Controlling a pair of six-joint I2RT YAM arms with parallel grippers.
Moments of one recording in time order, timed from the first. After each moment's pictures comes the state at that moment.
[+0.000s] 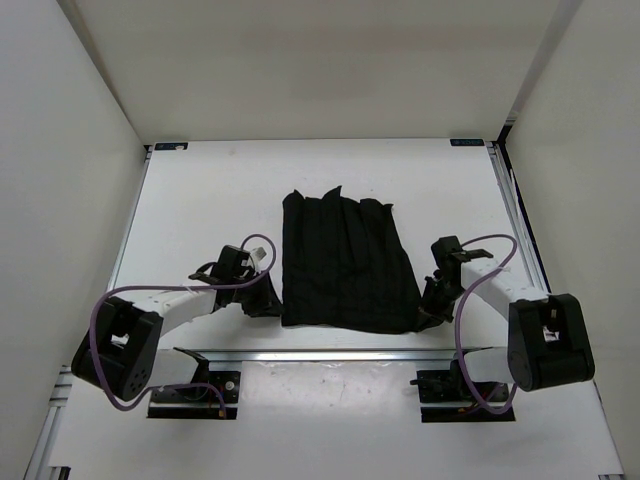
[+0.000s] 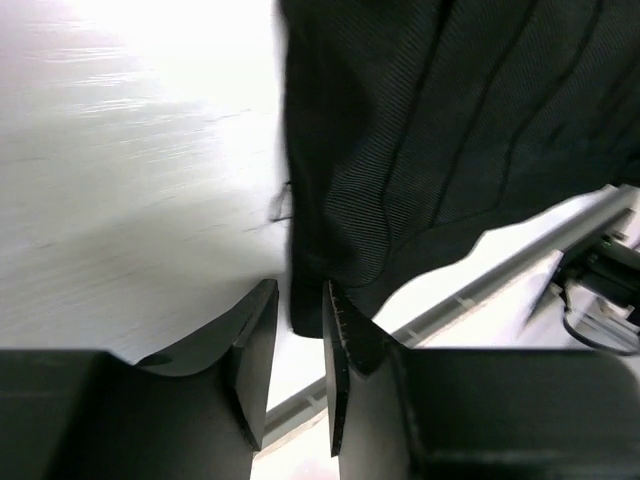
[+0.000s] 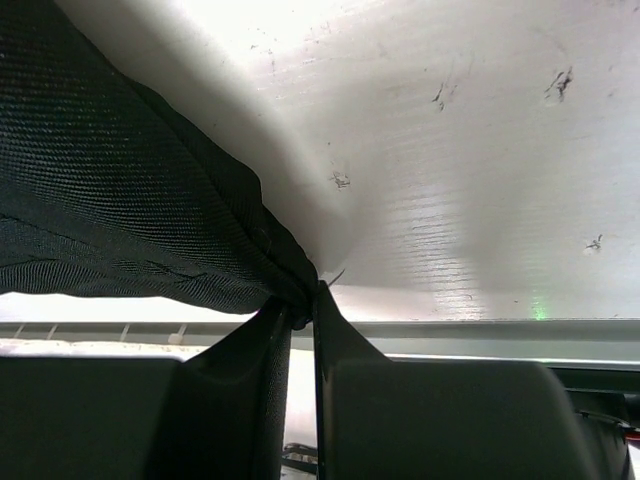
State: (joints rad) left arm -0.42 1.31 0.46 -0.20 0.44 -0.63; right arm 0.21 1.32 0.62 -0.85 -0.21 0.57
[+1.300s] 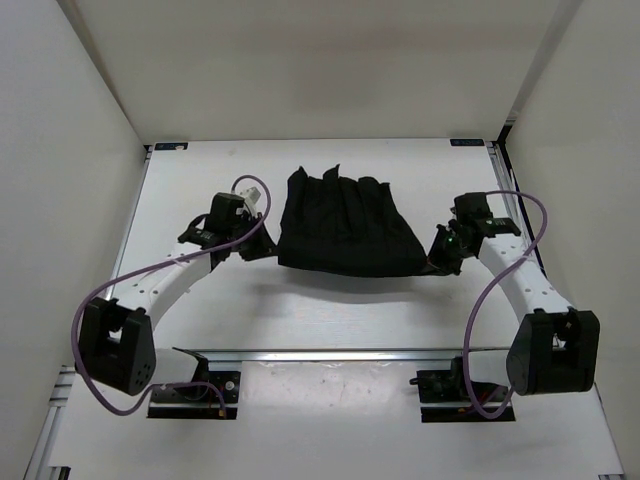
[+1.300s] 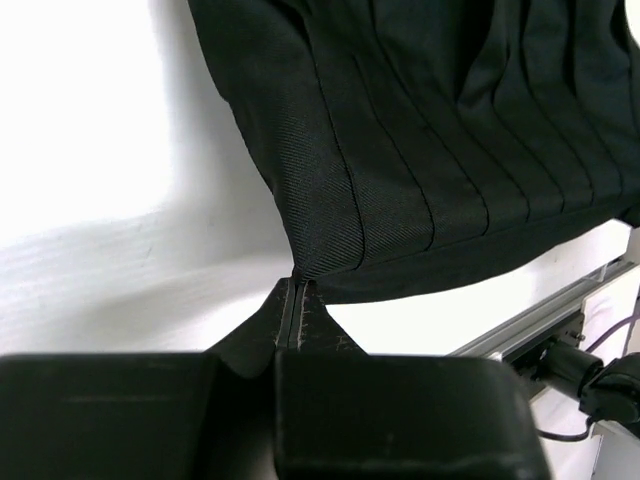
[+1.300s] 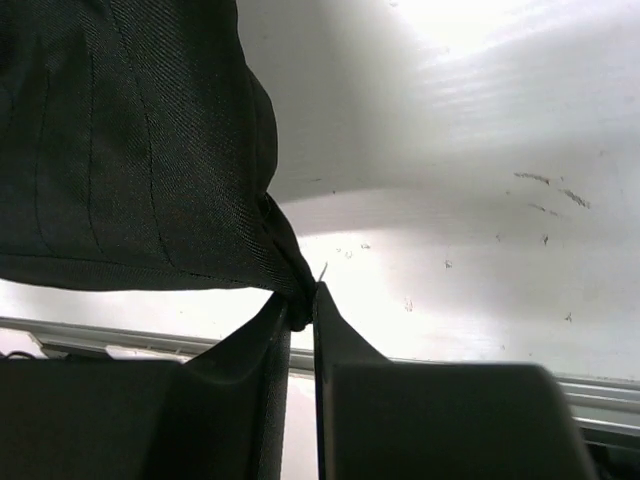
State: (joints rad) left arm -0.35 1.33 0.89 -0.36 0.29 -0.53; right arm 0.10 1.29 0.95 -0.86 -0.25 0.49
